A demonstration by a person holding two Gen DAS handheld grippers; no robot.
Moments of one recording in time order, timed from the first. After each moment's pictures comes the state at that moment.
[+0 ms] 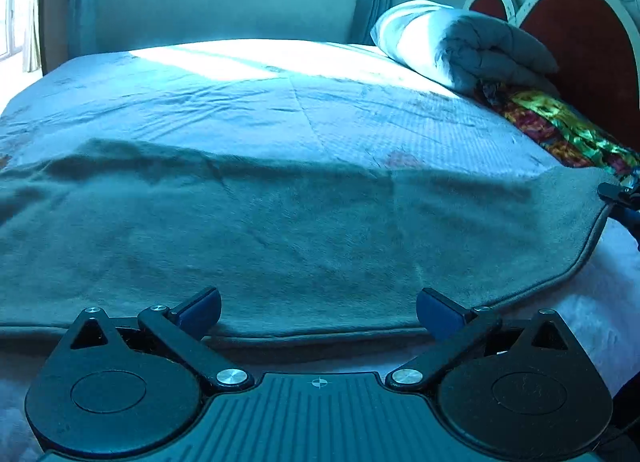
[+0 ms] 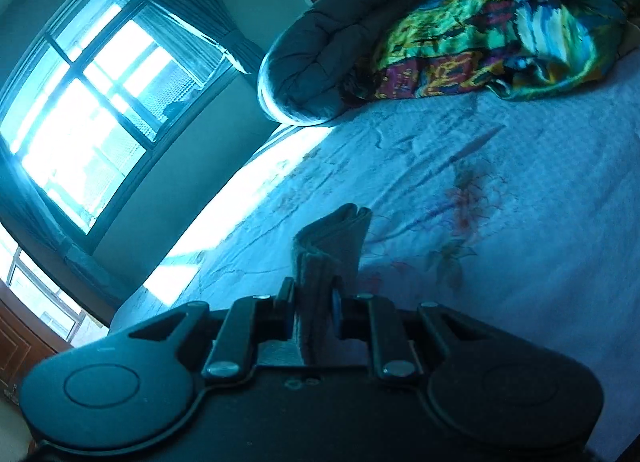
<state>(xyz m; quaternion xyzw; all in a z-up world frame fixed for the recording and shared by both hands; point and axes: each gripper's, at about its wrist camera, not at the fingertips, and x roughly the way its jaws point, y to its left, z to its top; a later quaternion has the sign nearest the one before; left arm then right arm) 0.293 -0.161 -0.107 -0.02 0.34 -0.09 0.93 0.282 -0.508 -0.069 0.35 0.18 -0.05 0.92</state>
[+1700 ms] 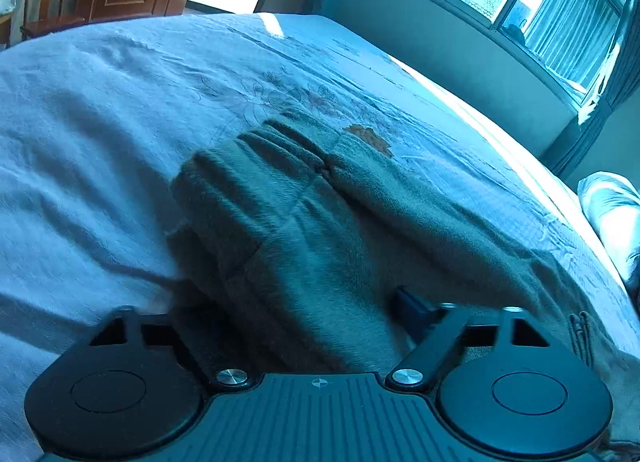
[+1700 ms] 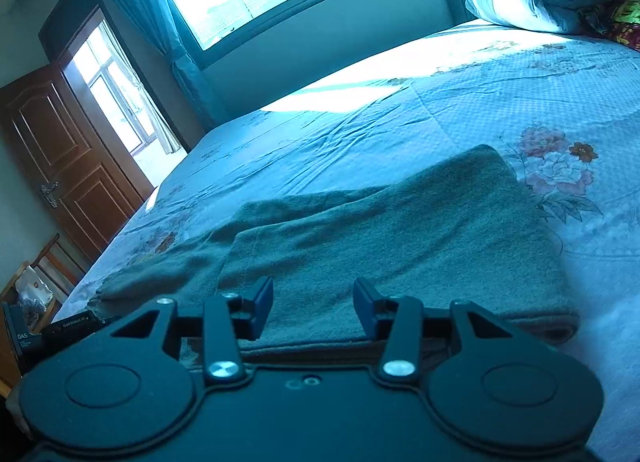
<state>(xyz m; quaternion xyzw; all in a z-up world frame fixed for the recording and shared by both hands) 0.333 0.276 -0.173 -0.25 0.32 0.10 0.91 0.328 -0.202 -0.102 0.19 0.31 0.12 0.92</state>
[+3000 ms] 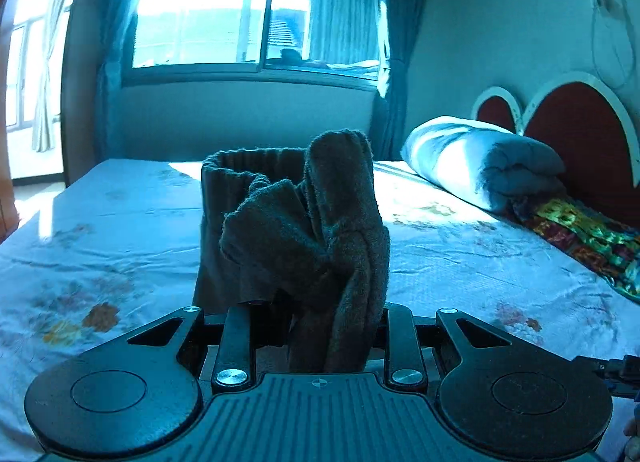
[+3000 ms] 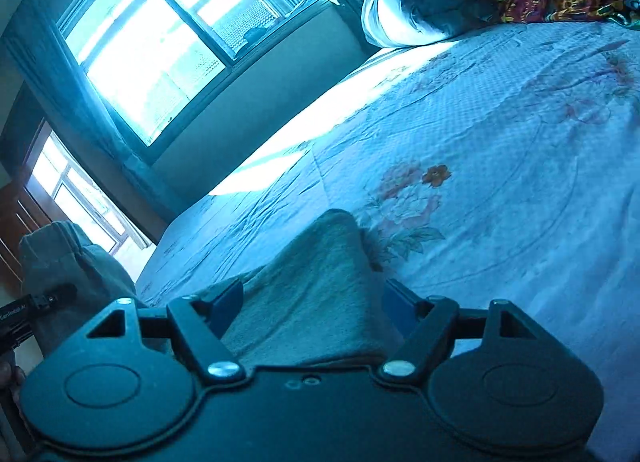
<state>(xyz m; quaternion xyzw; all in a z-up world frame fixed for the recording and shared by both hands) 0.340 0.029 -0.004 0.00 0.20 -0.13 0.97 0.290 -0.335 -0.107 0.32 0.23 0.03 0.92</state>
